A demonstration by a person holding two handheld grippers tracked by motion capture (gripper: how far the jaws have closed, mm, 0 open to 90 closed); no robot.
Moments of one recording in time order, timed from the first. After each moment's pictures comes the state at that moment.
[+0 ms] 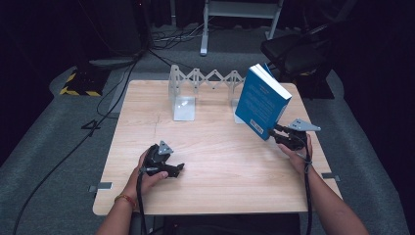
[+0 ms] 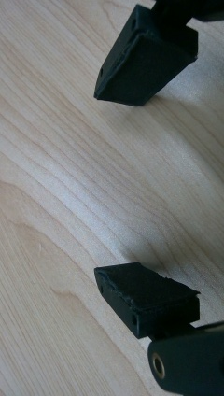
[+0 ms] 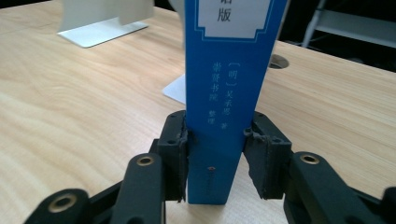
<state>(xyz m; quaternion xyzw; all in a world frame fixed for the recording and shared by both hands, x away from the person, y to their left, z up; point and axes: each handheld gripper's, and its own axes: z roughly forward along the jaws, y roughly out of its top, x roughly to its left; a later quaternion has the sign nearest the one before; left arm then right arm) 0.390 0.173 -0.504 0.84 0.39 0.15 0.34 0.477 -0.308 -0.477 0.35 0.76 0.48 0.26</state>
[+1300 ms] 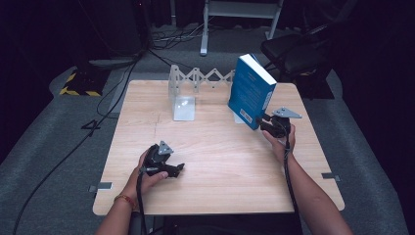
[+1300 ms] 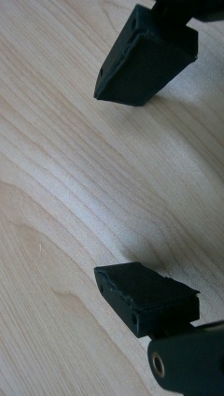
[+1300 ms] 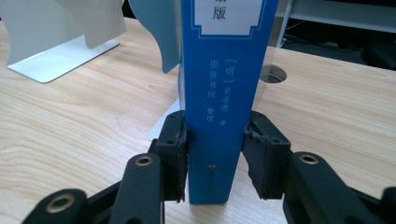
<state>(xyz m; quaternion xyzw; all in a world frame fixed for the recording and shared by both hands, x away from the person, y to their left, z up) 0.389 0.172 -0.504 0.84 0.39 0.15 0.34 0.515 -0.258 -0.472 0.42 0.73 0.46 0.27</state>
